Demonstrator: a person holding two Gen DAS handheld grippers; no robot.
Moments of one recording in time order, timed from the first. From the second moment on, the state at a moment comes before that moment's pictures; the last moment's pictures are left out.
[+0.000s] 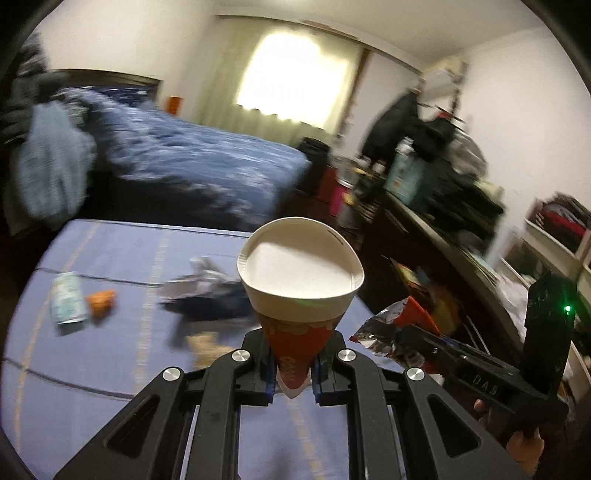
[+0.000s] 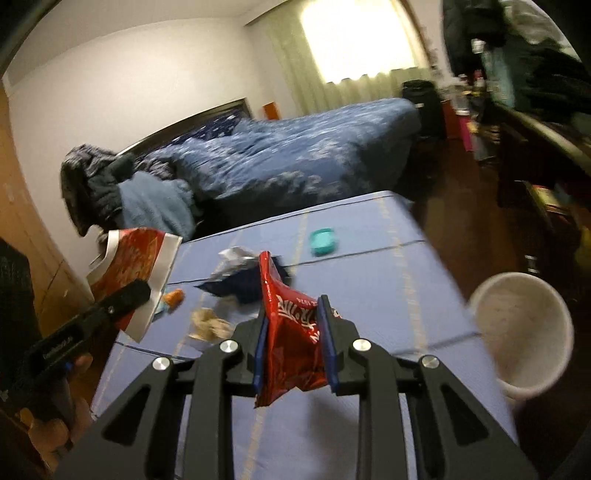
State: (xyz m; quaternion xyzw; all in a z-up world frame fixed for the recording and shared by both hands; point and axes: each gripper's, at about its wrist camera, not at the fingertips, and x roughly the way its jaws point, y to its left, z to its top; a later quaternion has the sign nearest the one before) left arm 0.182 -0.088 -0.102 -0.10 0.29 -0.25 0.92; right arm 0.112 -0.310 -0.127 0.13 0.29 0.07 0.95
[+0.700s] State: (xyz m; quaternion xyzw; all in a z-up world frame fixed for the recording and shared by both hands) left arm 0.255 -0.394 -0.162 0.04 0.41 -0.42 0.81; right arm 0.098 -0.531 -0.199 0.19 0.30 -0.18 0.92
